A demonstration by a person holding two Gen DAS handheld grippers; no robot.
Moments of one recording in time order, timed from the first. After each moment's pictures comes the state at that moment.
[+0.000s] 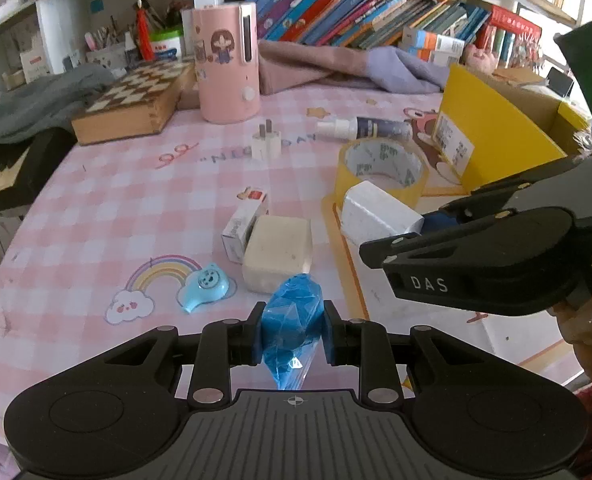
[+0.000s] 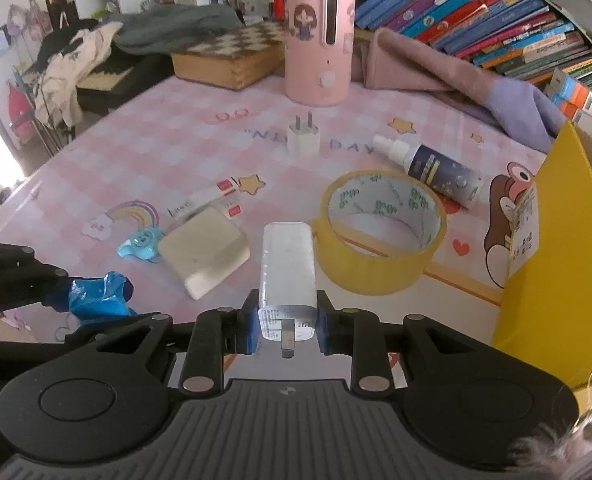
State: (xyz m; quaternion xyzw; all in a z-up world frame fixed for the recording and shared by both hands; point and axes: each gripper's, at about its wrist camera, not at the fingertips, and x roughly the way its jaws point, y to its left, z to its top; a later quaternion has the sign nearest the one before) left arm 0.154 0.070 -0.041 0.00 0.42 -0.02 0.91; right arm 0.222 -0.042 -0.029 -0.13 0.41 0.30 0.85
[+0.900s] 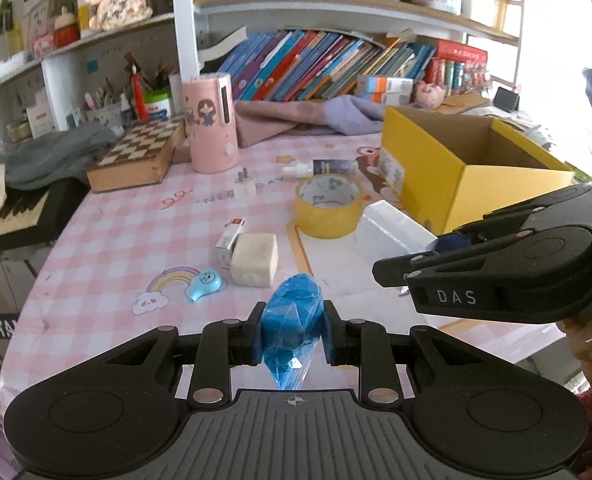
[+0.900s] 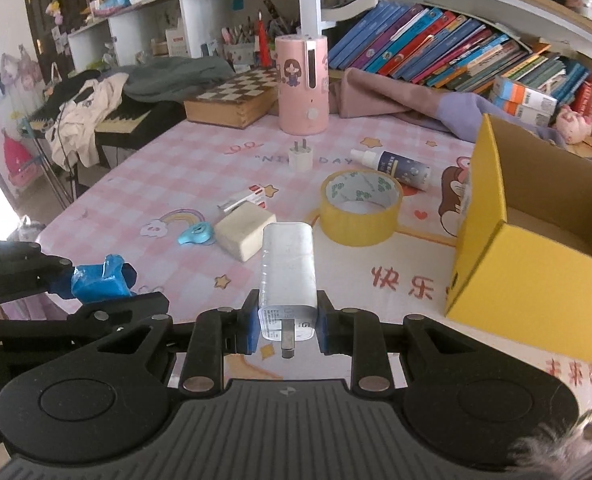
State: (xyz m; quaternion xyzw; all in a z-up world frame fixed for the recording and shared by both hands) left arm 0.056 0.049 0.004 0.03 0.35 -0.05 0.94; right arm 0.111 -0.089 0.015 -0.07 0.37 0.27 0.89
